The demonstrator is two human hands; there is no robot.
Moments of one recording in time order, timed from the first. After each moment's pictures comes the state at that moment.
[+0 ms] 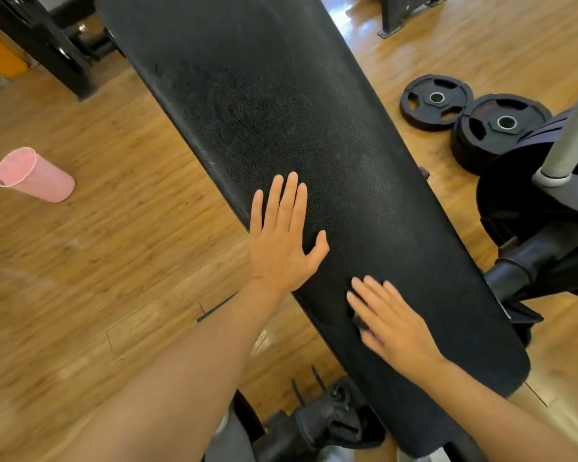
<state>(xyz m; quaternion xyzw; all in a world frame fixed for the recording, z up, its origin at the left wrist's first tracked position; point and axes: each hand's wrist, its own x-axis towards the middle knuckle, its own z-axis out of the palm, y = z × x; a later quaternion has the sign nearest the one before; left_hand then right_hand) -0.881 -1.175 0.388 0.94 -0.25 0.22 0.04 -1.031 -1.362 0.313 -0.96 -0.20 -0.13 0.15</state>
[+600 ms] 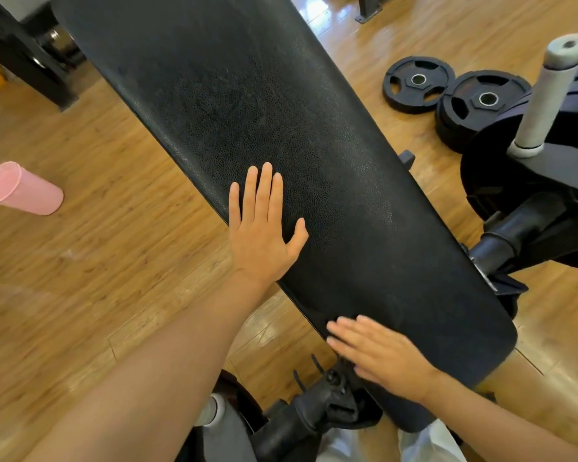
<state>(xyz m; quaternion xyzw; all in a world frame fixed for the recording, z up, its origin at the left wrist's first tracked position) -0.881 -1.175 0.387 0.94 -0.25 0.24 0.03 -1.088 -1.358 0.298 -0.94 -0.31 -0.06 0.08</state>
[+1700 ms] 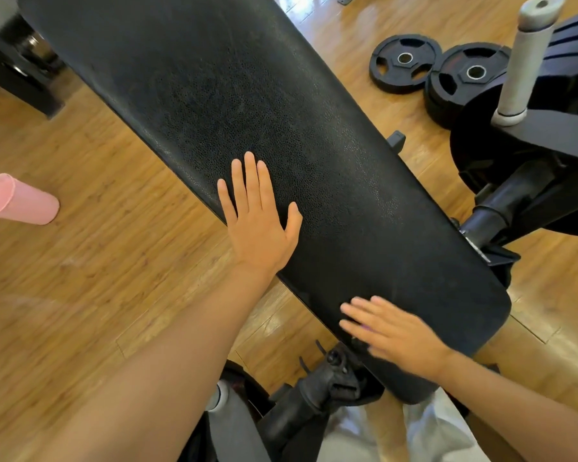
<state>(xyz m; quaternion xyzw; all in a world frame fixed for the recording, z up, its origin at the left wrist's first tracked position) -0.897 -1.193 0.389 0.96 -0.19 0.19 0.01 -1.111 -1.376 0.286 -0.95 -0.29 -0.05 0.09</state>
